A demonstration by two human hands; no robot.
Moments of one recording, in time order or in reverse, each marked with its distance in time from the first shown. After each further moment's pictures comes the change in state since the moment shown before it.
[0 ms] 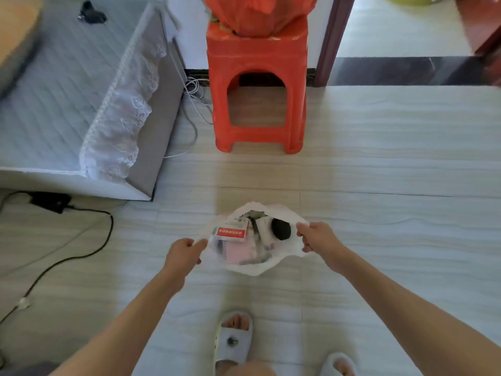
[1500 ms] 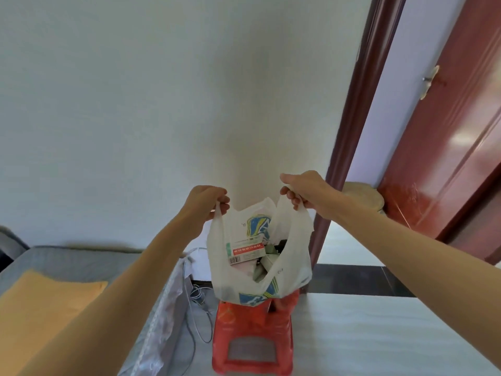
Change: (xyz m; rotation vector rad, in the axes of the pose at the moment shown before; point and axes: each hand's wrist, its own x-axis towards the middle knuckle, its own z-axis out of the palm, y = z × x) left_hand -0.141 0.751 -0.334 -0.455 -0.127 0.629; right_hand -0.208 -0.766 -0.272 0.012 0.190 -0.595
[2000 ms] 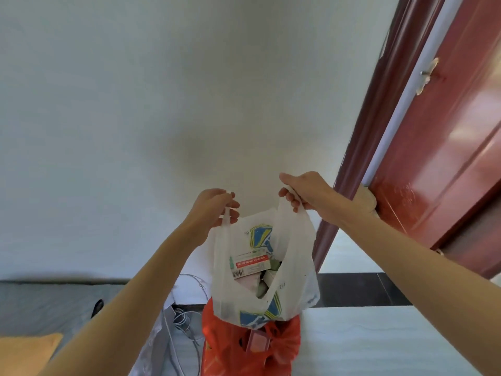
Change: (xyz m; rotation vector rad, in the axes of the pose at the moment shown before) left_hand 0.172 0.014 0.048 0.027 -0.157 0.001; right_hand 0.168 -0.015 -0.020 0.044 0.024 0.024
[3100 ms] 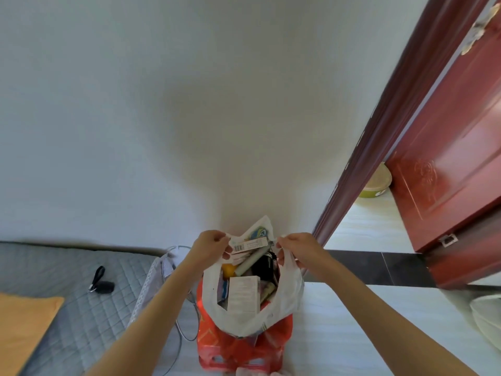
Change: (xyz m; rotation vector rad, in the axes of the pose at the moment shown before) left_hand 0.034 -0.120 0.028 0.386 0.025 -0.268; right_hand 0.022 0.139 0.022 0.065 -0.218 0.329
